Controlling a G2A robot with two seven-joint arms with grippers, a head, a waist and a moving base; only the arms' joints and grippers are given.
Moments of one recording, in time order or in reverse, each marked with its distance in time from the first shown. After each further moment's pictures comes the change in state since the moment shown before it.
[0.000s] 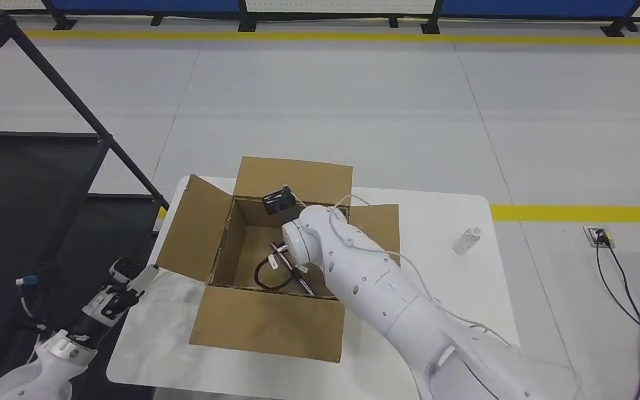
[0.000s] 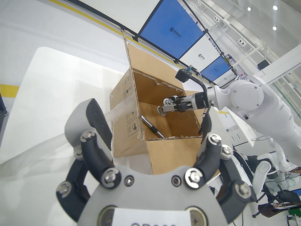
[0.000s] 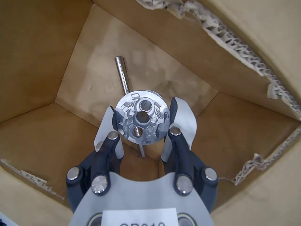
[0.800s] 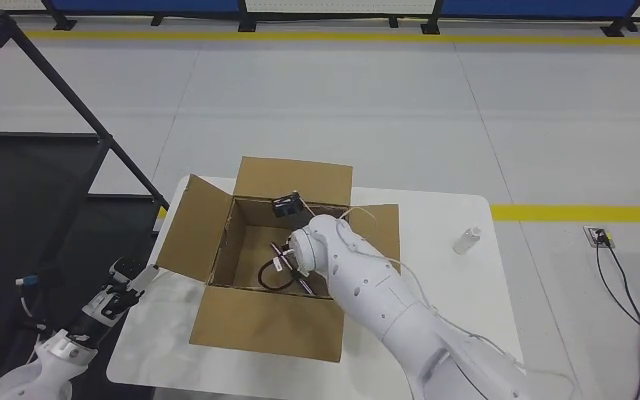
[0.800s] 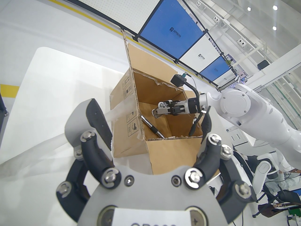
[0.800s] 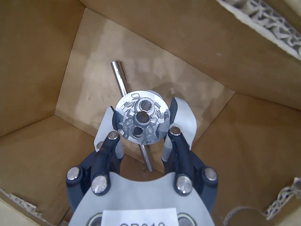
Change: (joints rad) left arm 0.000 0.000 0.000 0.000 0.000 0.000 0.000; right arm -0.044 -0.011 0.051 0.098 0.045 -0.011 -0.160
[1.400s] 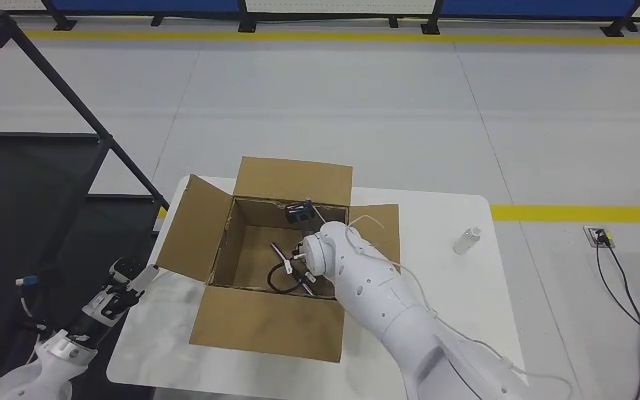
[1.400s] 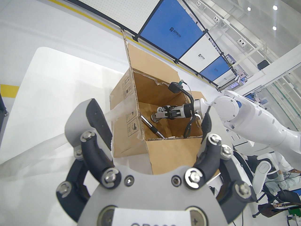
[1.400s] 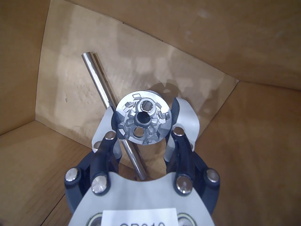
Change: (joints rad) left arm 0.000 0.000 0.000 0.000 0.000 0.000 0.000; right arm 0.007 -0.031 0.033 0.149 0.021 -0.067 -0.069
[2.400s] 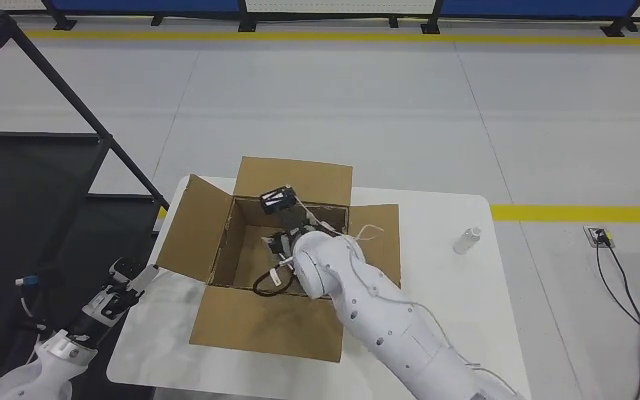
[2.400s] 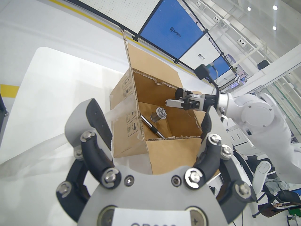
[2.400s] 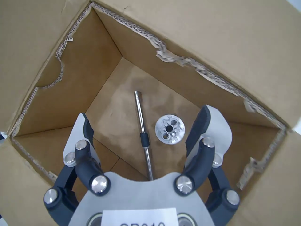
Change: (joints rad) left arm 0.000 0.000 0.000 0.000 0.000 0.000 0.000; right arm -0.371 0.213 0.204 -0.938 -0.491 0.100 0.151
